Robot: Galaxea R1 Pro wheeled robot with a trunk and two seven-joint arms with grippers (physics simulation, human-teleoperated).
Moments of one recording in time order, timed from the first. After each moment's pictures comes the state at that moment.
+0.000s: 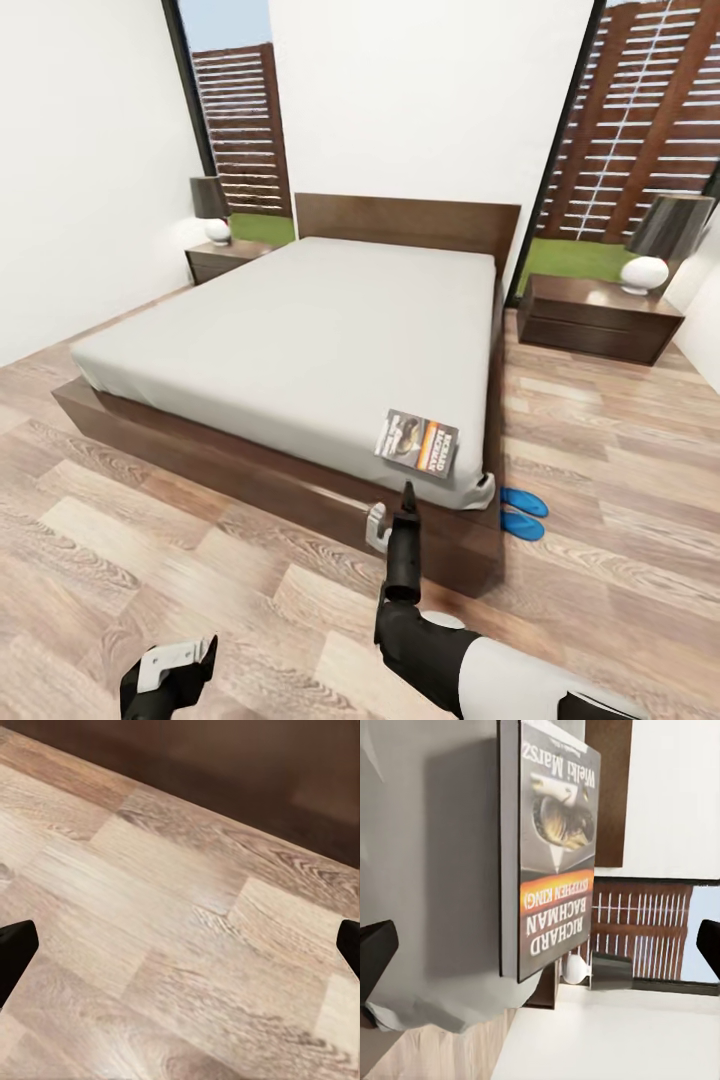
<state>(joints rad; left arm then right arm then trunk) 0.09 0.24 -0.25 -1.27 0.37 -0.06 0.28 -0.72 0.16 1.25 -0.43 0.18 0.63 -0.92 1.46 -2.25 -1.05</state>
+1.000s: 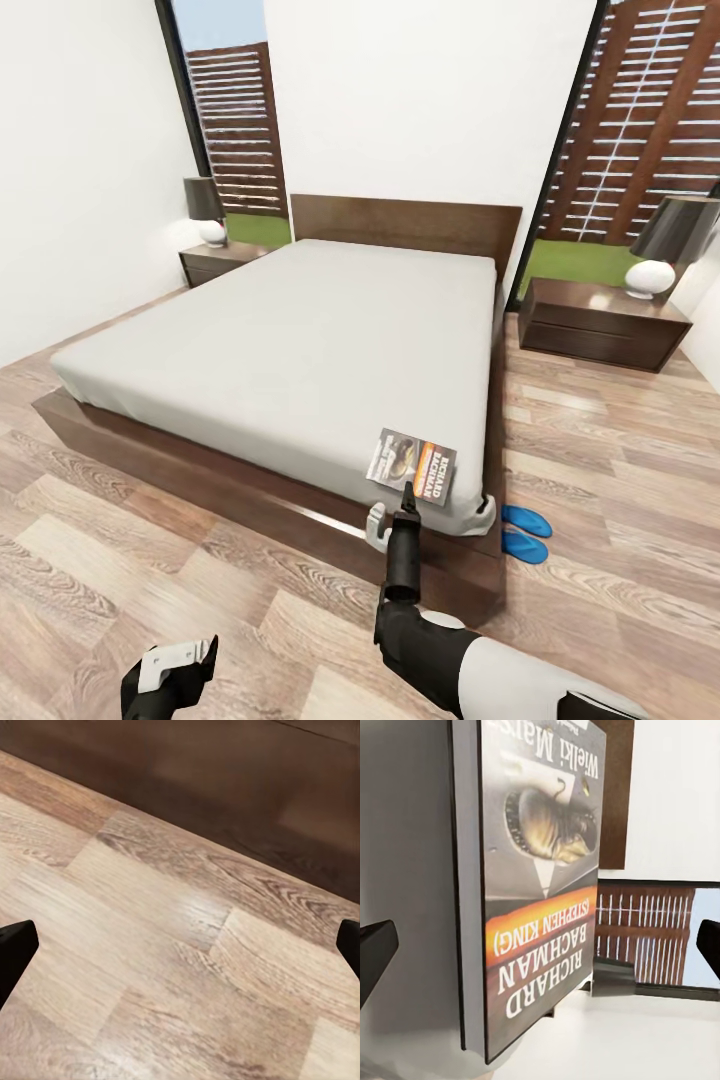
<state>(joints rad) 0.09 0.24 -0.25 -1.27 0.37 -0.06 0.28 -0.72 0.17 1.25 -0.43 0.18 0.63 -0.92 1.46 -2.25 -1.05</state>
